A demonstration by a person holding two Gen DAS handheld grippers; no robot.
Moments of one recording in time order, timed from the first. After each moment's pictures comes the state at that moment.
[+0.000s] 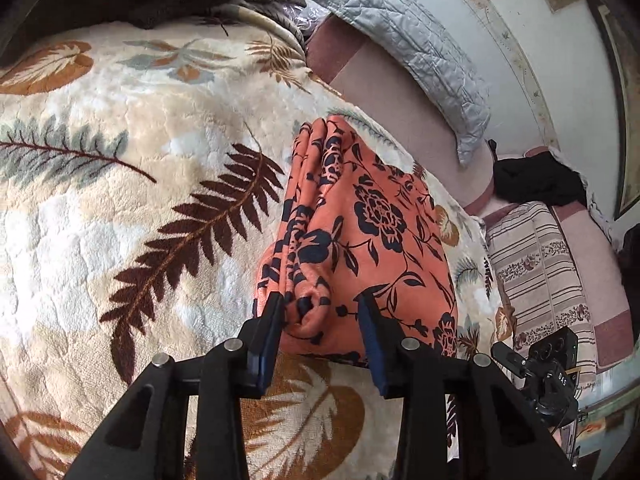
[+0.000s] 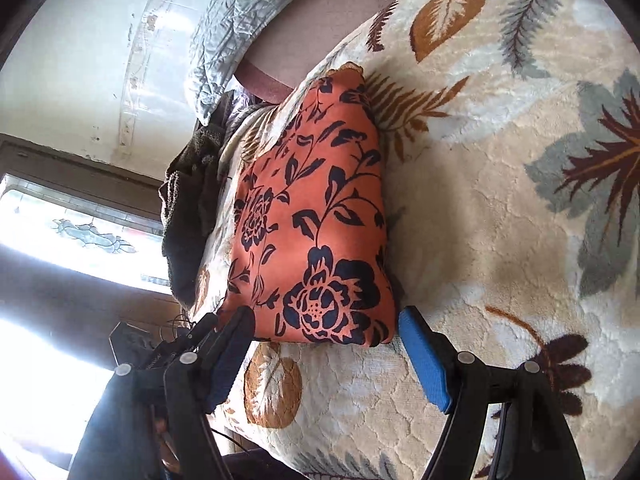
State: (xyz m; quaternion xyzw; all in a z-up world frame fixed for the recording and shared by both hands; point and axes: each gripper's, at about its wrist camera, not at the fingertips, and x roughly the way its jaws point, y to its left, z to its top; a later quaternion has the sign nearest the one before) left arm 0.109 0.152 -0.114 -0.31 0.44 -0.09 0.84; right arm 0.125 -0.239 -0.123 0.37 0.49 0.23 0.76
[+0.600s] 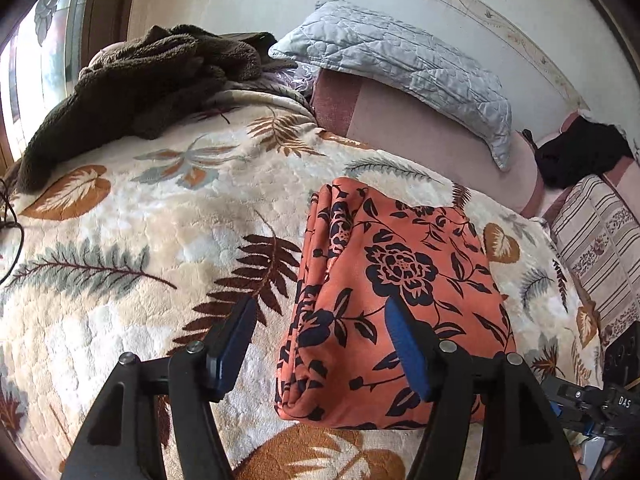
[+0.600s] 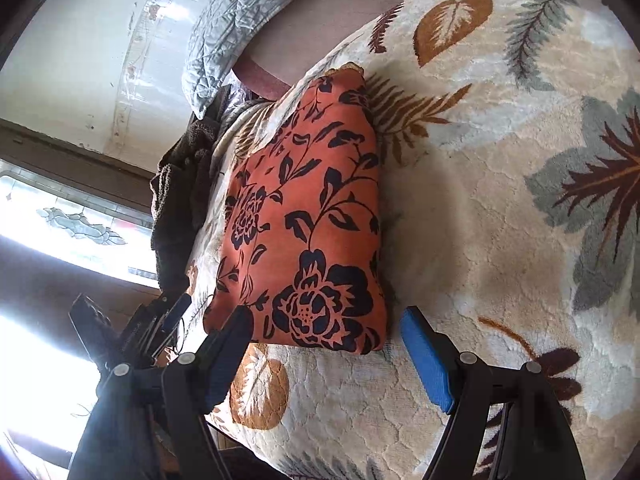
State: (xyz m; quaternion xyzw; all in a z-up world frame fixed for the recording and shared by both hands) left arm 0.129 0.111 -0.086 -0.14 0.38 0.02 0.91; right arm 0.130 -0.231 -0.122 0.33 0.50 0.22 0.77
